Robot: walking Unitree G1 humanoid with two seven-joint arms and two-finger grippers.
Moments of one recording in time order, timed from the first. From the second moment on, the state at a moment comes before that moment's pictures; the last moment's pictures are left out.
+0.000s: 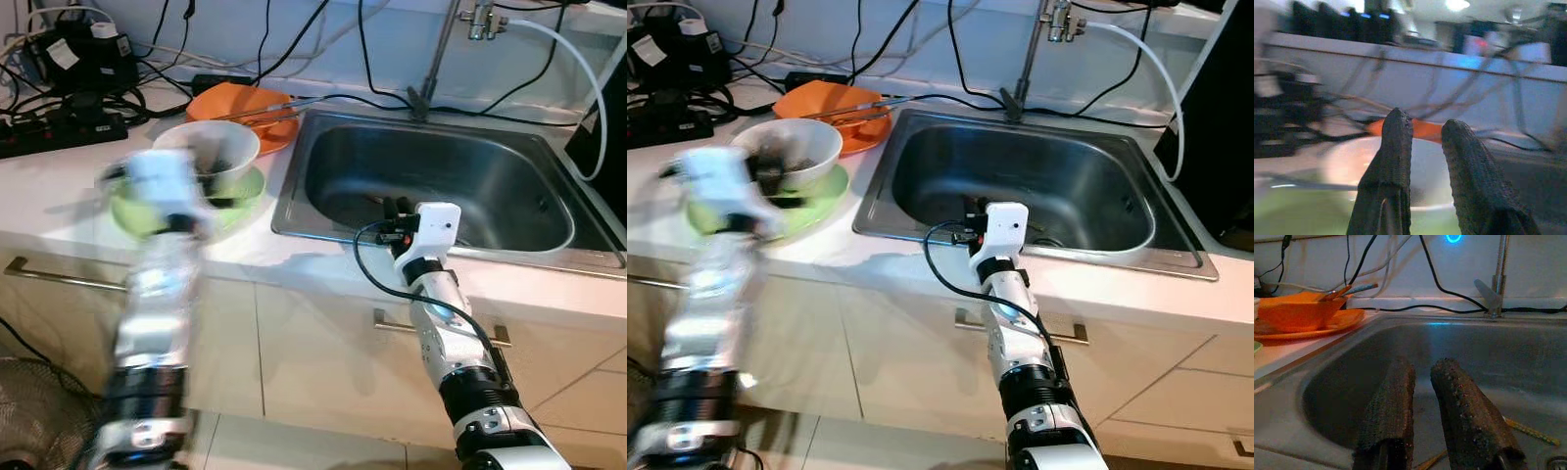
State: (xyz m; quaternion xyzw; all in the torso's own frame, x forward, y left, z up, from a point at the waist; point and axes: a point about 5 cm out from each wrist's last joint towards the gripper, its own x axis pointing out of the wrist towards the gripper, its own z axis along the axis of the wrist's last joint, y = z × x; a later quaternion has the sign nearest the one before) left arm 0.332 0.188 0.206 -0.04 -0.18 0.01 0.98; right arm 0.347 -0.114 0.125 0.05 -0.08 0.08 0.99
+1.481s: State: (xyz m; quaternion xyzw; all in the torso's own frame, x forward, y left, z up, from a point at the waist) left arm 0.337 0.217 0.188 -0.11 -0.15 0.04 0.98; right arm 0.347 -0.113 0.125 0.05 -0.08 0.08 0.99
